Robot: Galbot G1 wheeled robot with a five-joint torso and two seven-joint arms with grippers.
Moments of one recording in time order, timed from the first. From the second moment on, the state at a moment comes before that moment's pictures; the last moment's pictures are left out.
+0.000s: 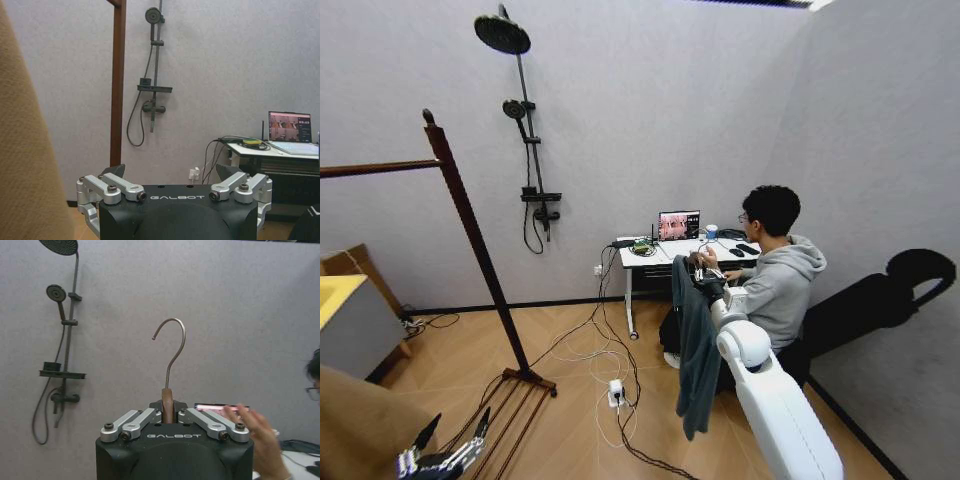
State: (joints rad) left arm 1.94 -1.35 -0.90 -2.27 -0.51 -0.14 0.13; right arm -0.75 1.22 0.42 1.88 0.31 -0.34 0.14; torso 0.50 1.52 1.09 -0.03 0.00
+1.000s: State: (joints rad) left arm 1.94 -1.35 -0.90 -2.27 -0.51 -0.14 0.13; right arm -0.80 1.20 0.45 1.95 0.42 -0.37 0.14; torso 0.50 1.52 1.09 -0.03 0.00
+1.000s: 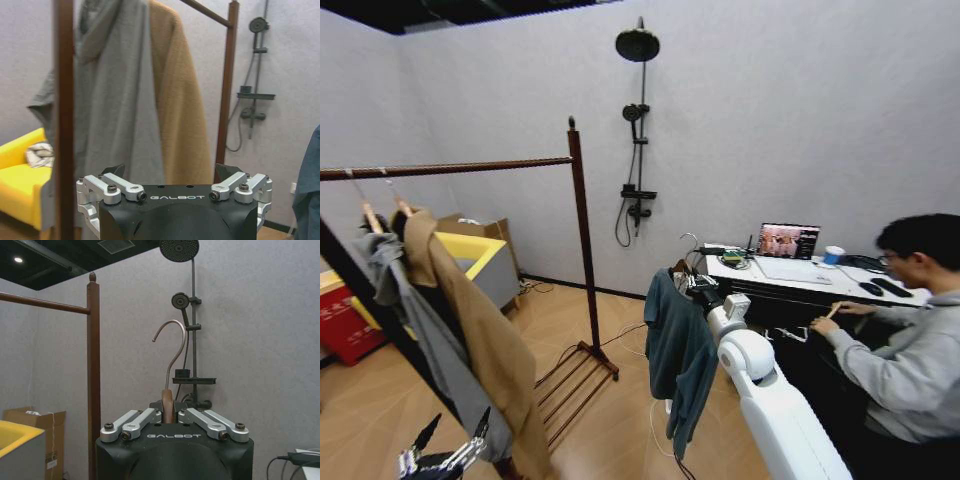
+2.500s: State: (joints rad) left arm 1.94 -1.35 -0.90 -2.27 -0.51 -0.14 0.13; right arm -0.58 0.95 0.40 1.98 0.61 -0.44 0.16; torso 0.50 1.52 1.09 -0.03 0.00
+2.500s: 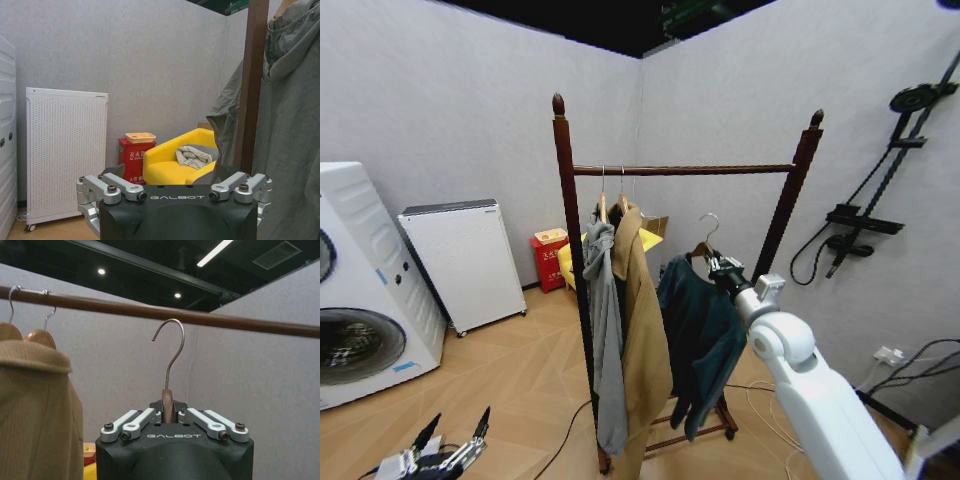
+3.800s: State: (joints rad) left arm 1.94 -1.35 -0.90 -2.27 -0.51 -0.14 0.13; right arm -0.05 1.13 0.04 1.60 0.79 -0.55 0.31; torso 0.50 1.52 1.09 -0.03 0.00
